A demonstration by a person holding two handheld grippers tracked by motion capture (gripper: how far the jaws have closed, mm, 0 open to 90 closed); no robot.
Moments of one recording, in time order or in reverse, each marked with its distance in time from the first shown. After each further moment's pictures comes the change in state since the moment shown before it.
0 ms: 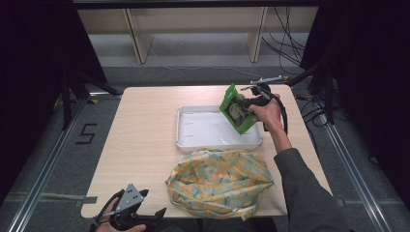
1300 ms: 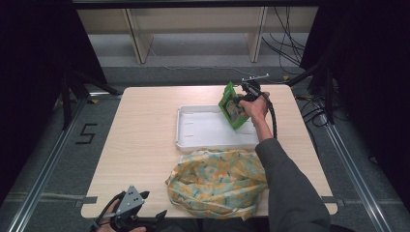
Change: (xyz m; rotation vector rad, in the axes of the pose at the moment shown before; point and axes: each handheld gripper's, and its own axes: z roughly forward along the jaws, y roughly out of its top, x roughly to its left) left arm -0.003 -0.001 -0.001 0.026 -0.005 0.018; right arm -0.011 0.011 0.052 0.032 -0.135 0.060
